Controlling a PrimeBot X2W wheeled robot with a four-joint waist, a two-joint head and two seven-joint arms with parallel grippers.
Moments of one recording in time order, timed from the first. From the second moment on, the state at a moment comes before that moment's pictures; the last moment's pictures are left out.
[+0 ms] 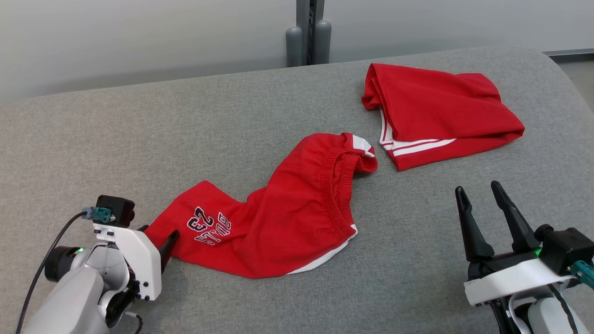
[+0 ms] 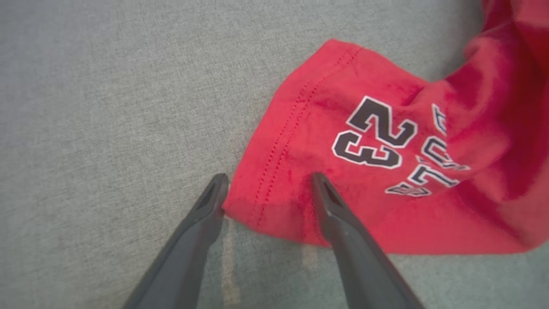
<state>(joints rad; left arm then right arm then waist) -0.44 0.36 -0.46 0.66 -0.61 -0.13 0.27 -0.14 -0.14 0.13 0.19 0.32 0.13 -0.26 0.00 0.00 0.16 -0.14</state>
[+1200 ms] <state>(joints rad) -0.04 0.35 -0.31 0.10 -1.04 0.10 0.32 -0.10 -0.12 0.12 0.22 0.33 0.13 -0.26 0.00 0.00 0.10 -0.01</state>
